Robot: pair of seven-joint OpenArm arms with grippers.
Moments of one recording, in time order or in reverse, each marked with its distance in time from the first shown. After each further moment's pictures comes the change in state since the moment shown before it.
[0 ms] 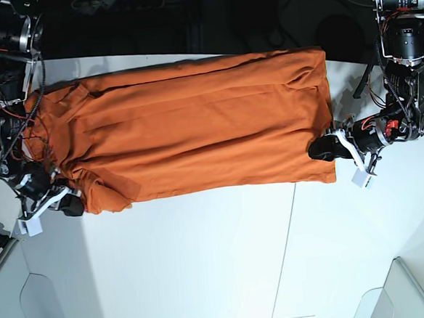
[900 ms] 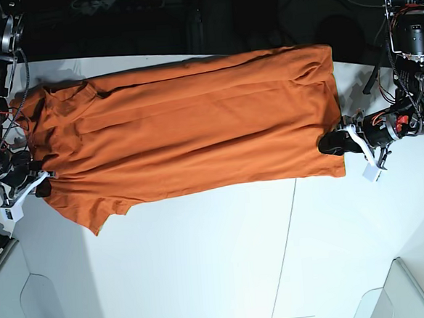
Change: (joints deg) left arm 1.7 -3.0 -0.1 0.0 -3.7 -0.1 2.2; right arm -0.2 7.5 -0.7 -5.4 -12.8 -3.4 5.8
